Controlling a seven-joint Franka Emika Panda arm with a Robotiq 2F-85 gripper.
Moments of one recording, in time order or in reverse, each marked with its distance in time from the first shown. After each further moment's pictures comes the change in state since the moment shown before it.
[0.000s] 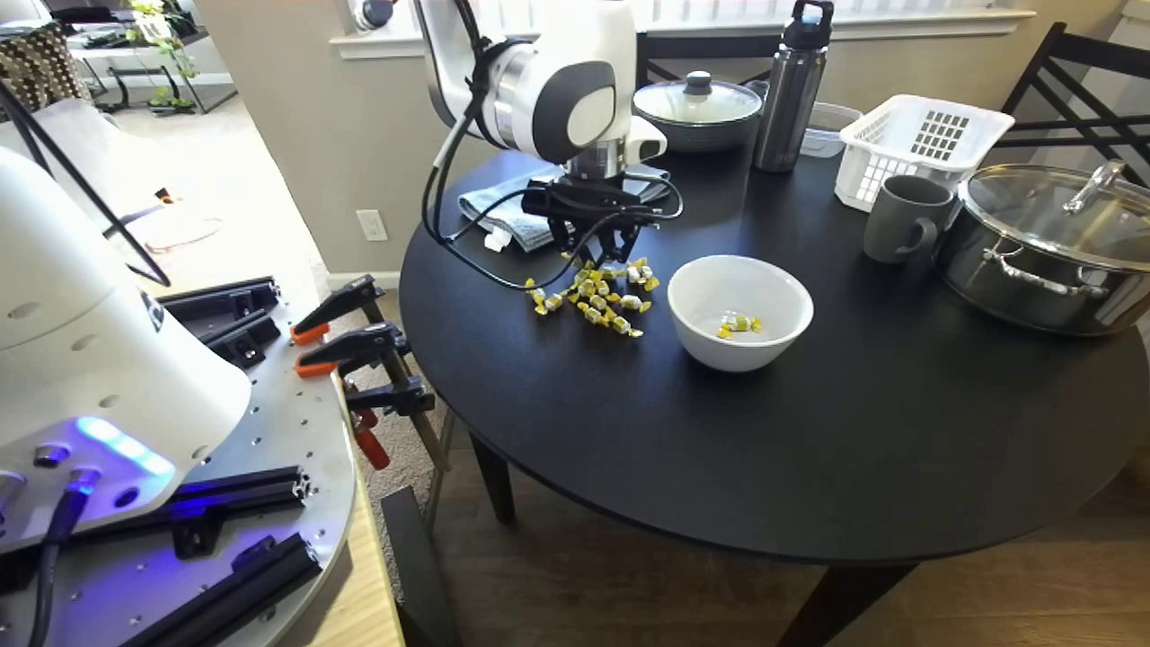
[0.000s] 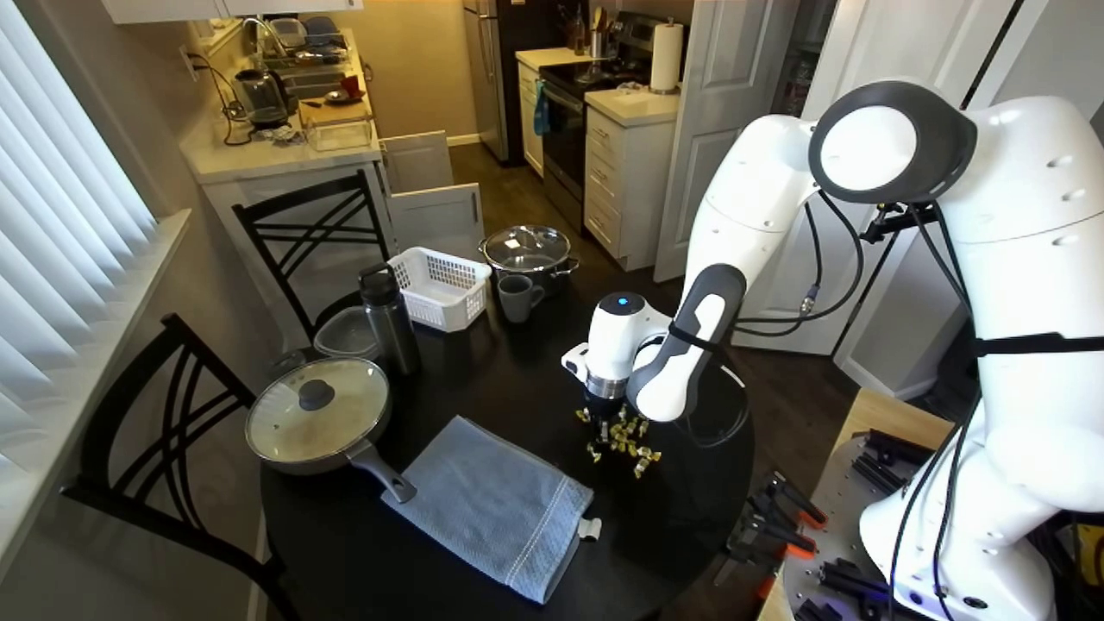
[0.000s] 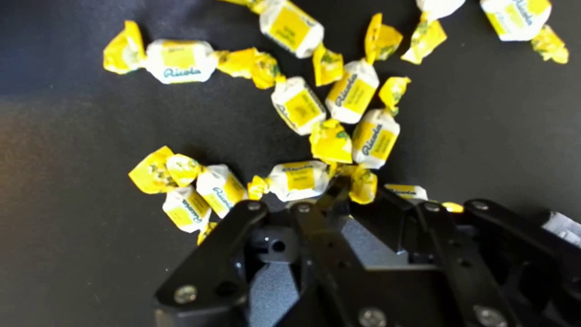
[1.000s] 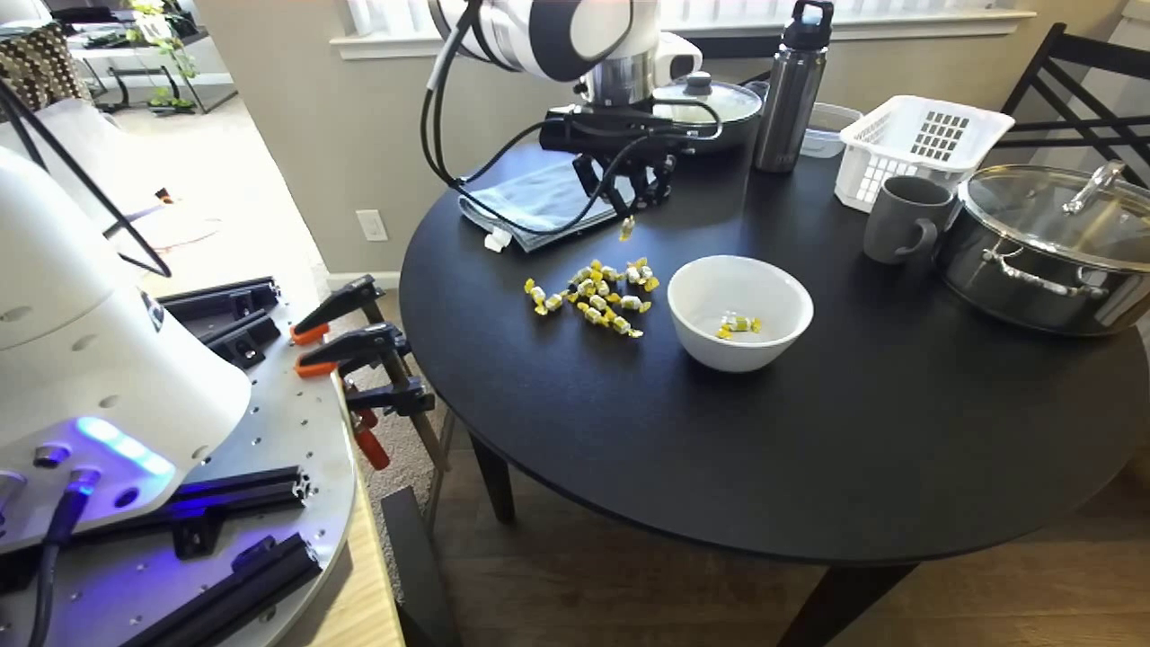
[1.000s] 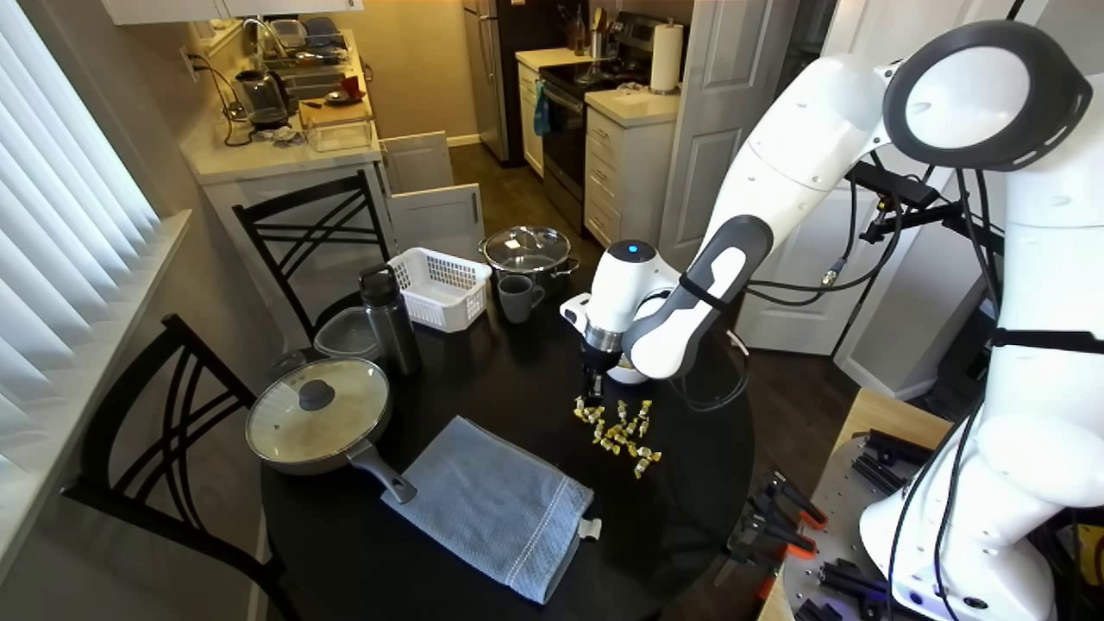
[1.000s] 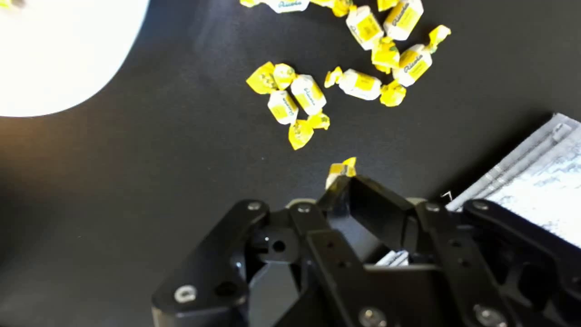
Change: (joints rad) arm -0.074 -0.208 0.061 -0.048 0.114 -0.042 -0.076
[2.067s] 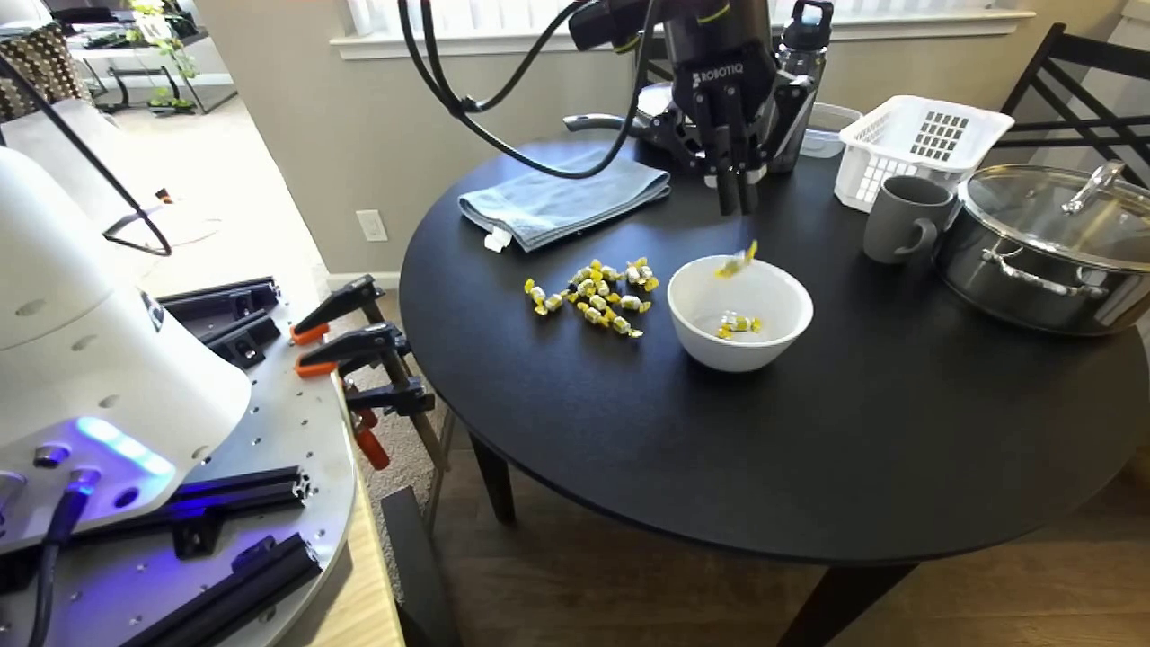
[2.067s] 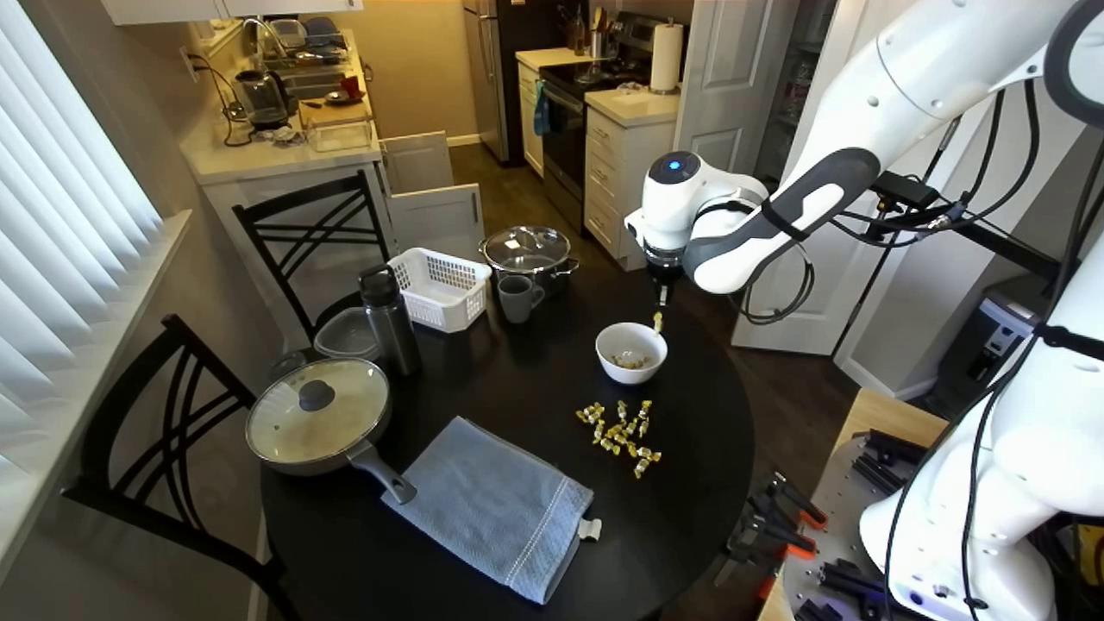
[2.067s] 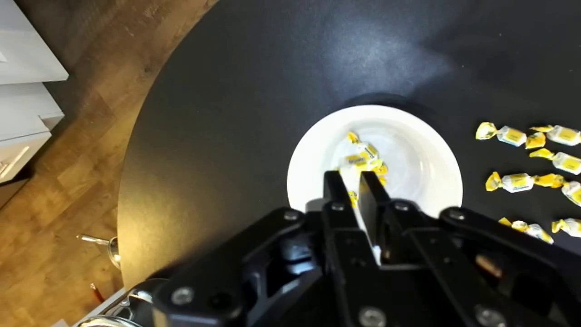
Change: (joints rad) arm 0.139 -0.352 -0.400 -0.054 -0.358 -0.349 0.311
